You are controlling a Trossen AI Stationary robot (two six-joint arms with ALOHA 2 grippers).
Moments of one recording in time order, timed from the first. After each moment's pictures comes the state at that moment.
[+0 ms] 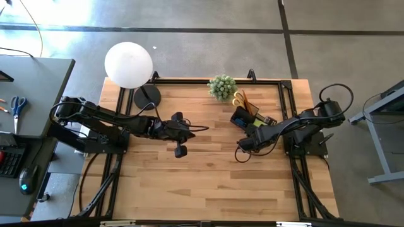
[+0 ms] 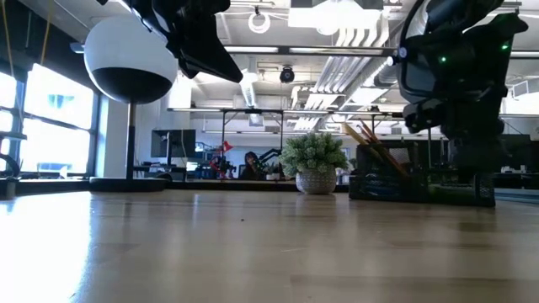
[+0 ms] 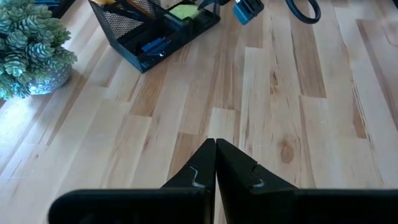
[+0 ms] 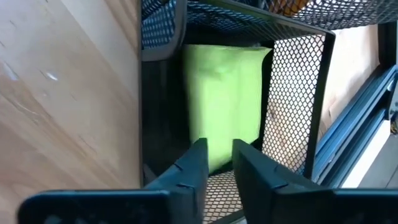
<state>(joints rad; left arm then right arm) -0.03 1.37 0.89 -0.19 -0.26 -0.16 0.19 1.57 0.78 -1.08 0.47 0.78</state>
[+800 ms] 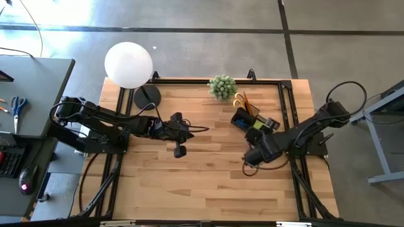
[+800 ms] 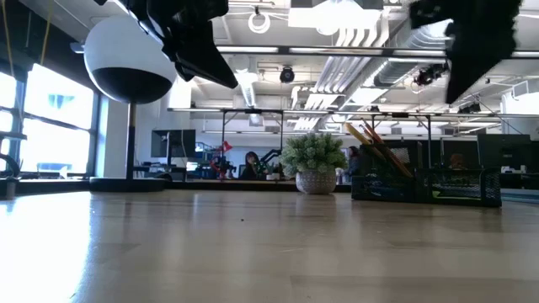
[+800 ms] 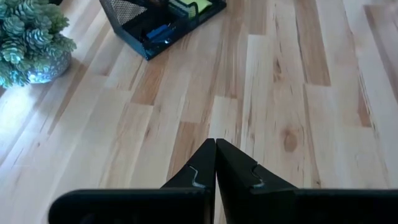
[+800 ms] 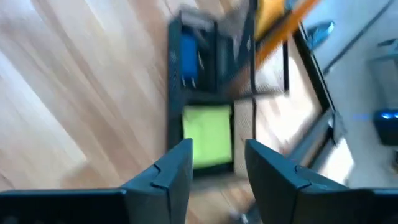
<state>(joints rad) -0.03 1.37 0.89 -0.23 -0.26 -0.17 0.45 1.51 1.16 -1.47 0.62 1.02</state>
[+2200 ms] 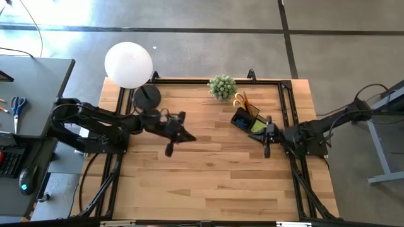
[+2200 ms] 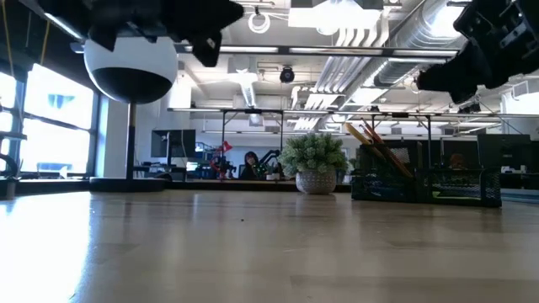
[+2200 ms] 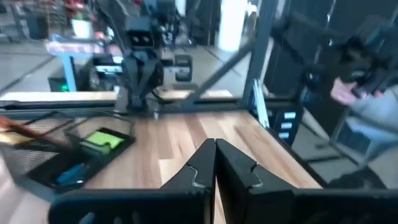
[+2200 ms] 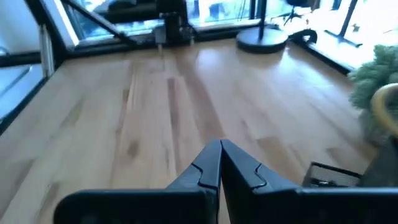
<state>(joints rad) 0.09 1.28 0.59 0.58 0.25 -0.05 0.36 0.52 0.23 -0.04 0.47 0.23</state>
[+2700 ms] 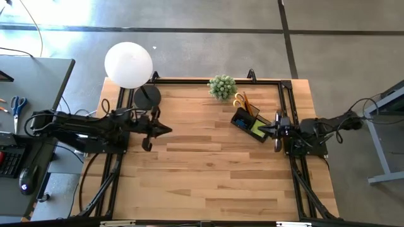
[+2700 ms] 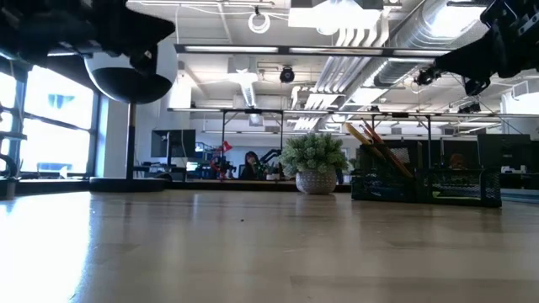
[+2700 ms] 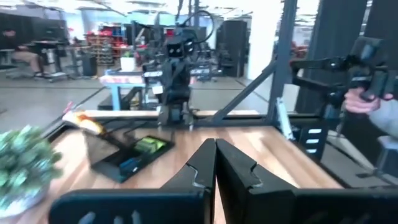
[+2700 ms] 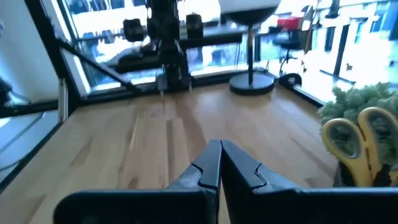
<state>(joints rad) 0.18 0.72 0.22 0.53 0.18 -0.03 0.31 0.08 0.20 -0.24 0.45 0.15</state>
